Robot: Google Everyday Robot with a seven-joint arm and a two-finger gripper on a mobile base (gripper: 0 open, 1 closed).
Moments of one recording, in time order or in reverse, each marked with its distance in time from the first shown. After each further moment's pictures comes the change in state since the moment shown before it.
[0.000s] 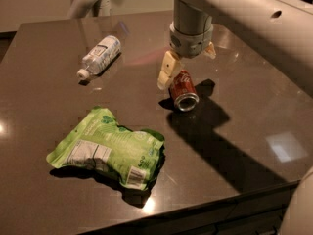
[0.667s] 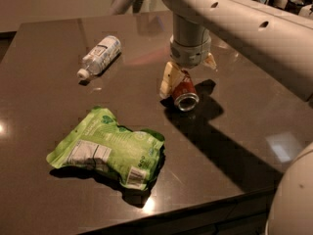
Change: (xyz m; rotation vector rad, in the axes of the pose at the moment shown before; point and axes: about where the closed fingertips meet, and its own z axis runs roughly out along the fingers) arm 0.011 0.000 0.032 -0.007 0.075 0.026
